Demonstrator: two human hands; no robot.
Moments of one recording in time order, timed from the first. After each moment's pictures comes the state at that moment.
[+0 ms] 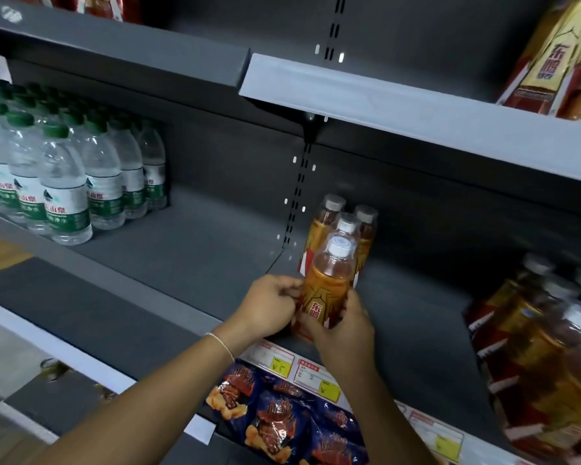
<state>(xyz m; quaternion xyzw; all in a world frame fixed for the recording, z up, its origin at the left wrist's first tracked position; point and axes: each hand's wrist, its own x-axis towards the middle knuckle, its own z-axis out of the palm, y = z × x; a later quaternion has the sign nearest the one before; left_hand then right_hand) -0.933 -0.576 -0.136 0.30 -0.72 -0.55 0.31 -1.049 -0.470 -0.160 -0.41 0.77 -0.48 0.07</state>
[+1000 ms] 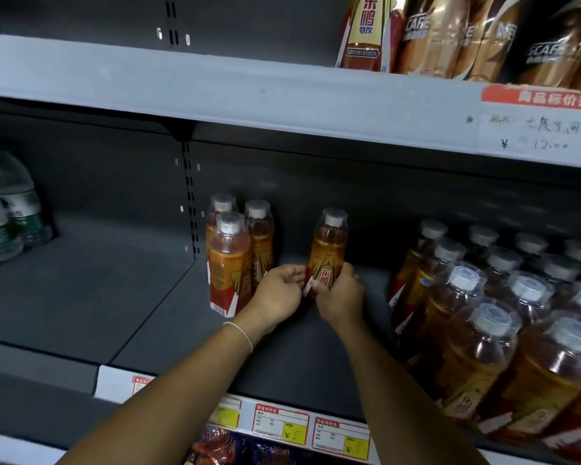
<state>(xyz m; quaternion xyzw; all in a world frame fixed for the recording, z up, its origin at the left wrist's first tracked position) -1.118 -0.528 -0.124 0.27 -0.69 -0.62 0.26 -1.230 -0.464 -0.149 -0.27 0.84 -0.46 0.01</state>
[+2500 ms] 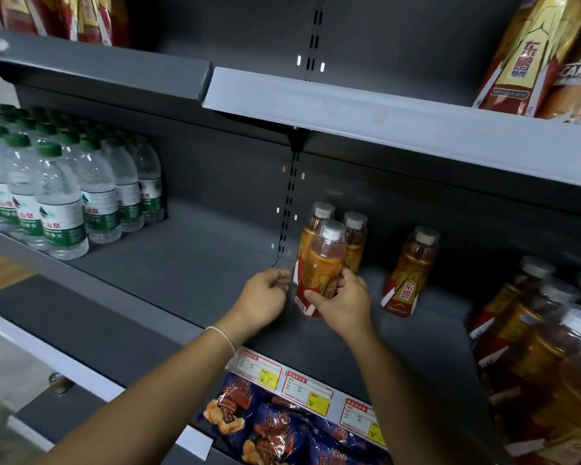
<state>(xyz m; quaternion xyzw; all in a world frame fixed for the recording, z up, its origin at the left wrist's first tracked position) -0.962 -0.594 -0.133 0.36 -0.68 -0.54 0.35 -1.118 -0.528 -0.149 -0.41 0.78 -0.46 0.07</state>
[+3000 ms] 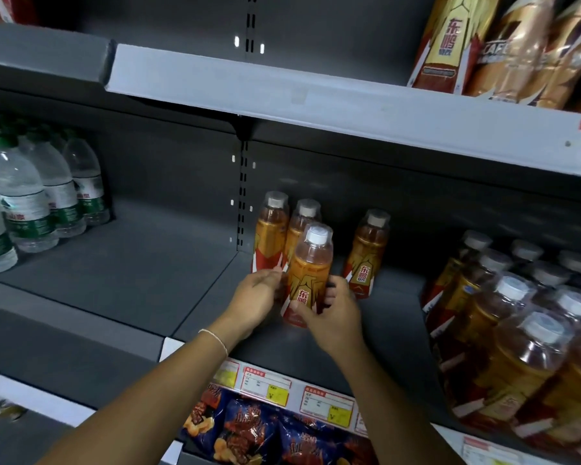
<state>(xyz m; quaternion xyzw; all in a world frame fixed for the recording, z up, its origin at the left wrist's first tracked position) -1.015 -0.561 -0.133 0.31 -0.62 -0.65 0.32 -1.138 -0.465 -0.167 -0.39 0.75 -0.53 0.08</state>
